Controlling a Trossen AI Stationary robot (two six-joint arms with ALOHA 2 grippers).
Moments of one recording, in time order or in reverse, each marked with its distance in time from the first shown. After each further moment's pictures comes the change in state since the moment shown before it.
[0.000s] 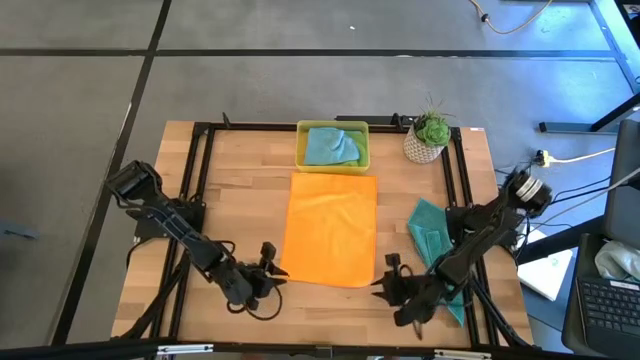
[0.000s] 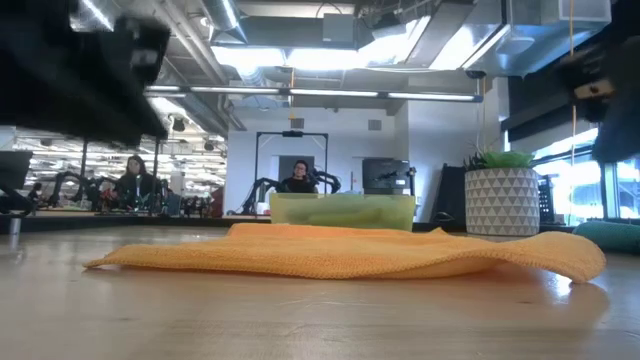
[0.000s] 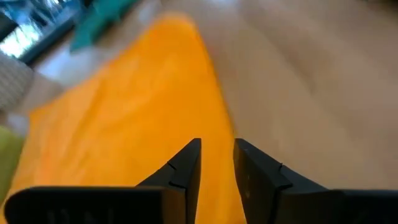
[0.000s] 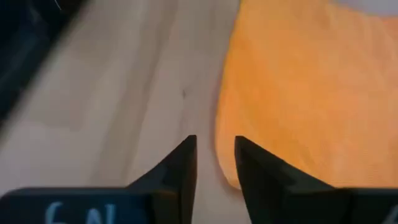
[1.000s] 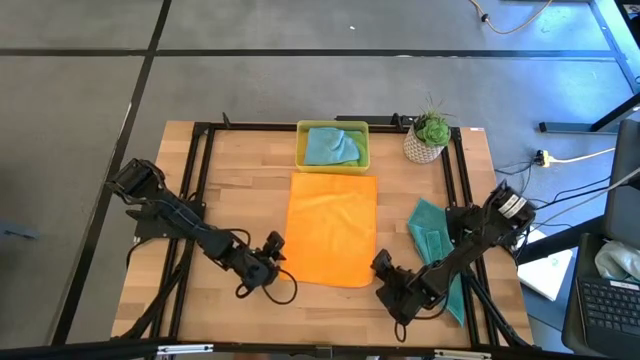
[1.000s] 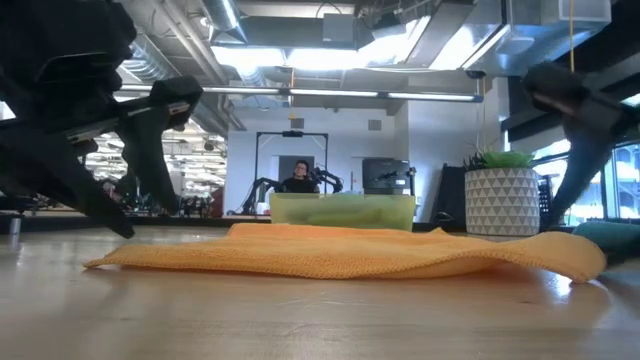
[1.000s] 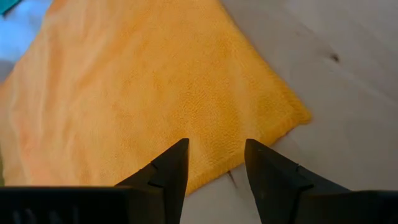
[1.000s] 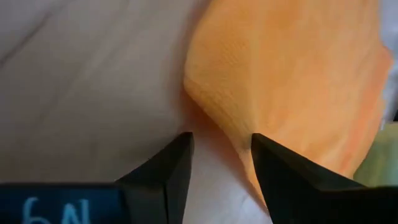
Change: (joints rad) left arm 0.157 0.000 0.000 -0.234 0.187 0.234; right arm -0.039 0.198 0.142 -0.409 0.093 -0.526
